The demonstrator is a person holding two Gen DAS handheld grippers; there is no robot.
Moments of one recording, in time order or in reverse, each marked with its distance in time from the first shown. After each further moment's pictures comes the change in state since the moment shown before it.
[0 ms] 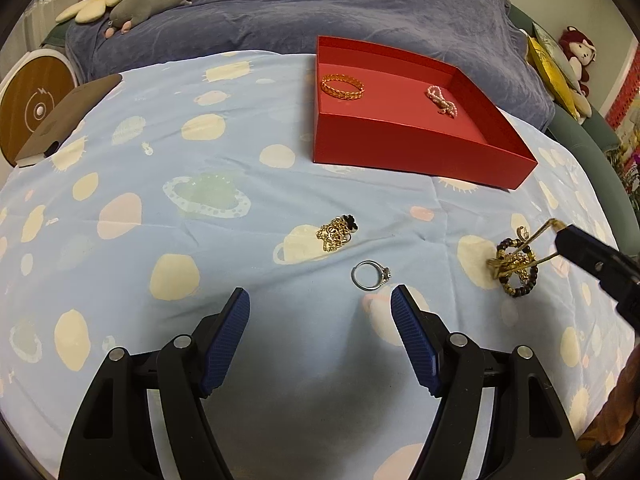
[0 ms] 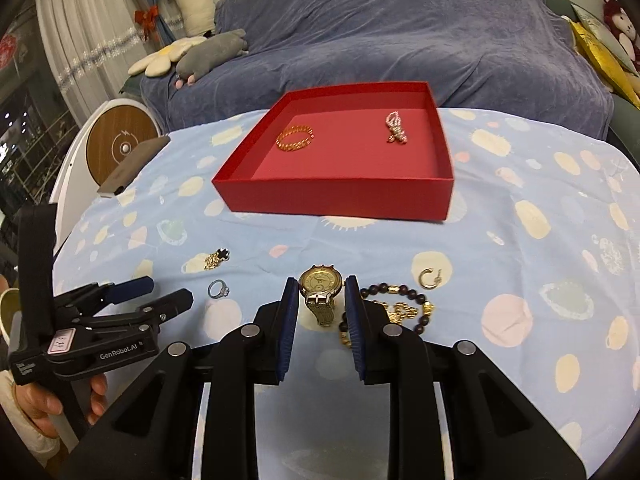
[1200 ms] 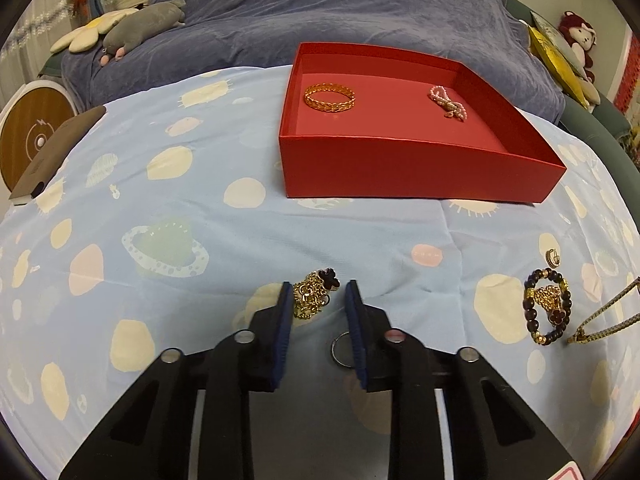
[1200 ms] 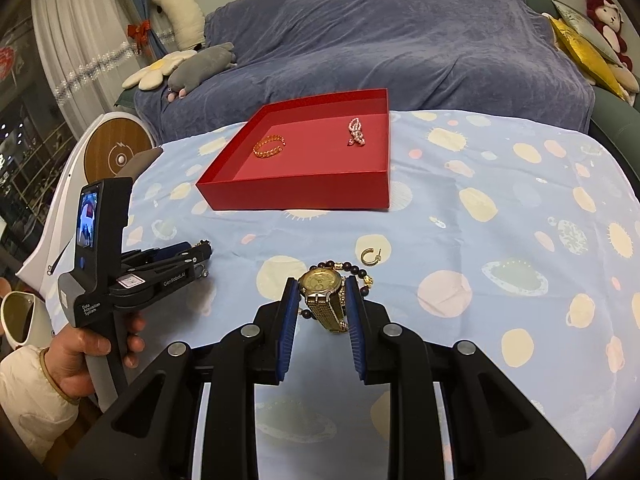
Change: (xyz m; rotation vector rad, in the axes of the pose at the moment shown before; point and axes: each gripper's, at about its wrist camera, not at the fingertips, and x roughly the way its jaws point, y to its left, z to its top) left arm 0.041 -0.028 0.025 0.059 -0.053 0.071; right arm -0.027 -0.026 -0.021 0.006 -0.003 -0.007
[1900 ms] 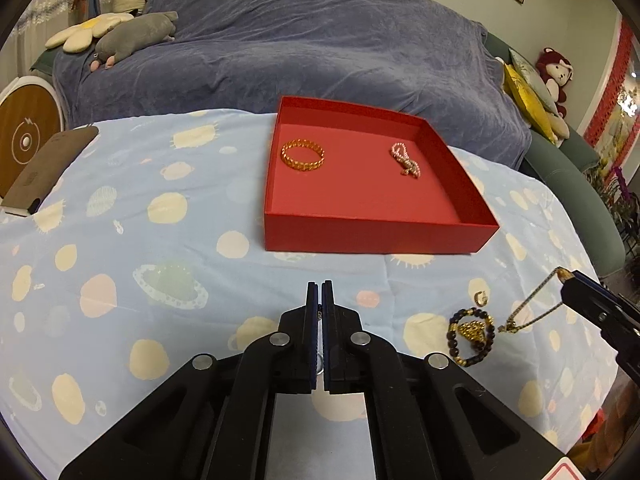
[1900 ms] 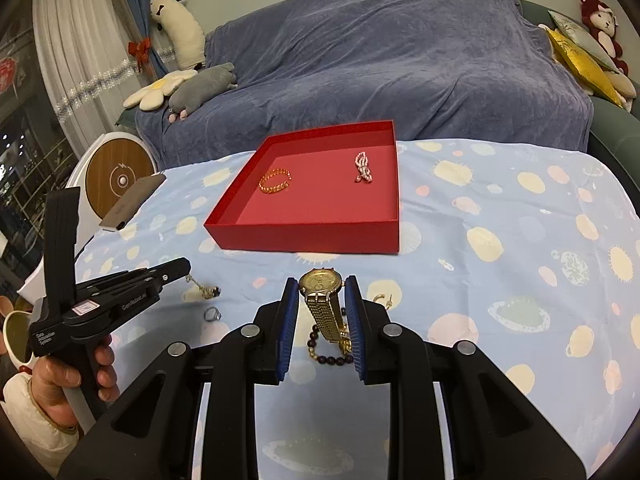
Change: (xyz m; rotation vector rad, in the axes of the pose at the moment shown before) left arm -0.061 0.007 0.029 -0.053 -0.093 -0.142; right arm -0.005 0.012 0.040 0.021 -0.091 0.001
